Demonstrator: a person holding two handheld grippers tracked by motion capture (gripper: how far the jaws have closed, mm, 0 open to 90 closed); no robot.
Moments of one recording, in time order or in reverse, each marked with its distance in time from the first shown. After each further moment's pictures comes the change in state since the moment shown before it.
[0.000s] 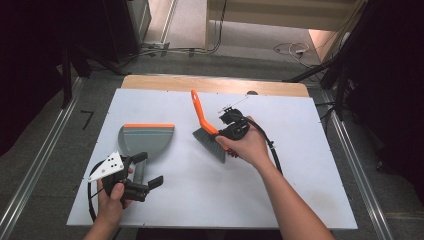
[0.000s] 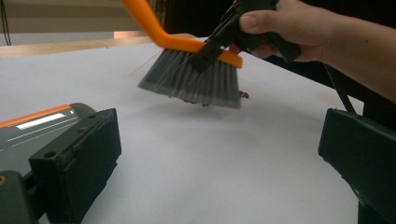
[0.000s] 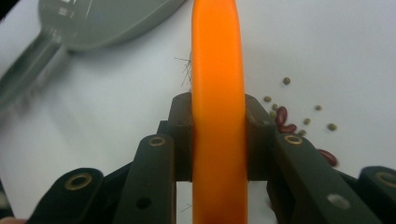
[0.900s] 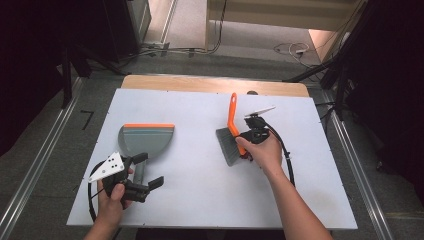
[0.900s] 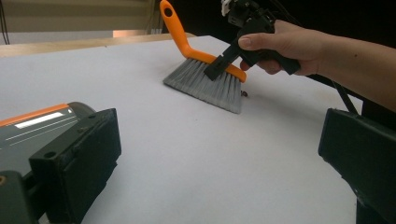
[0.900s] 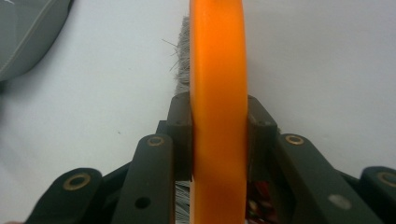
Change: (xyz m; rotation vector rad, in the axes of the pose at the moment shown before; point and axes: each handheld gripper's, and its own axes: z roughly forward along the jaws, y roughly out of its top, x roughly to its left) left arm -0.001 0.000 0.000 0.004 -0.001 0.002; right arm -0.067 -0.048 -0.008 -0.020 -0.051 0.316
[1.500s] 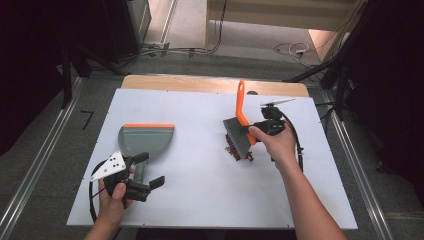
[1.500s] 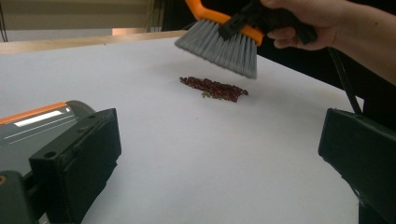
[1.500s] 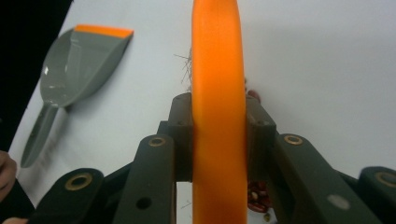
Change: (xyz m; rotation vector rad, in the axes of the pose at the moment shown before) left arm 0.001 0.000 0.004 0.006 -0.003 -0.003; right arm -0.007 0.011 -0.057 -0.113 0.106 0.007
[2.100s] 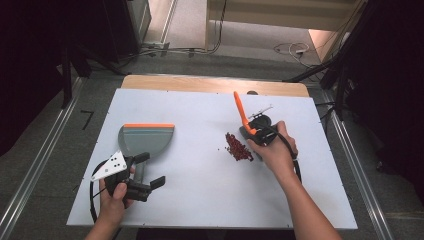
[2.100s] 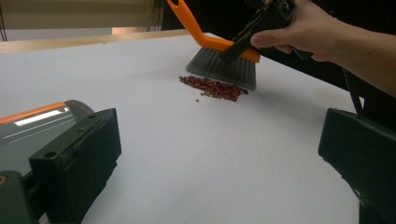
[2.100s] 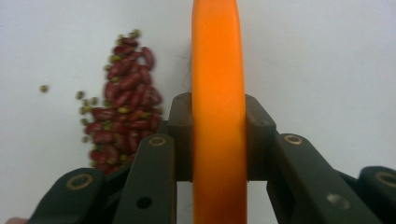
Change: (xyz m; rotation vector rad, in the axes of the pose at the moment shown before) left arm 0.000 0.000 0.001 0.006 0.001 0.001; right arm 0.026 -0.024 0.032 0.092 -0.571 -0.317
